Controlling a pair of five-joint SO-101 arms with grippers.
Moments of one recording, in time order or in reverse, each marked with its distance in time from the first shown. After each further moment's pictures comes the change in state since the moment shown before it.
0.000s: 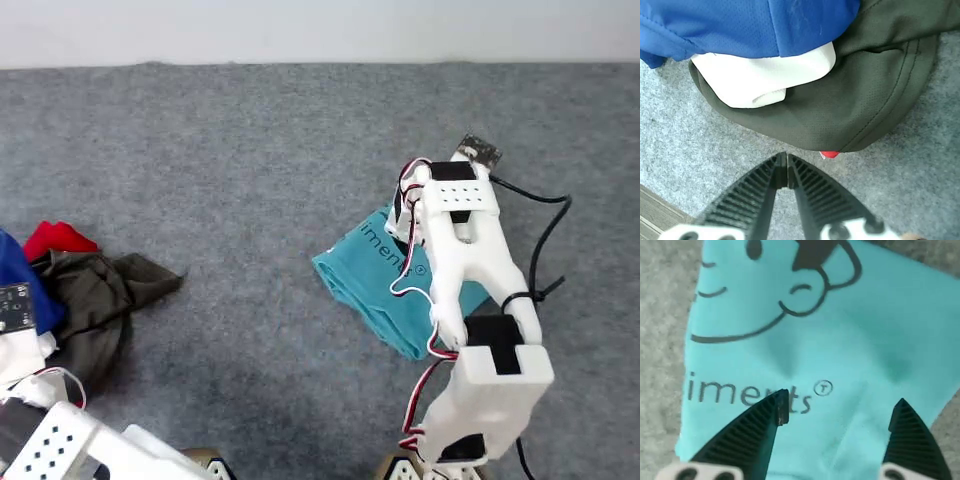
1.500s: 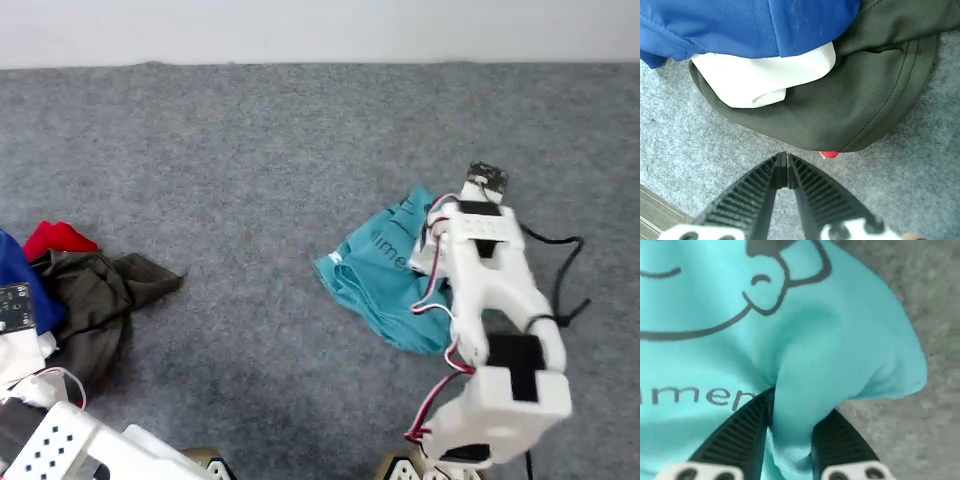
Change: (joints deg) left arm 0.0 0.0 0.0 0.0 0.0; right arm 9.9 -6.9 19.7 -13.7 23.4
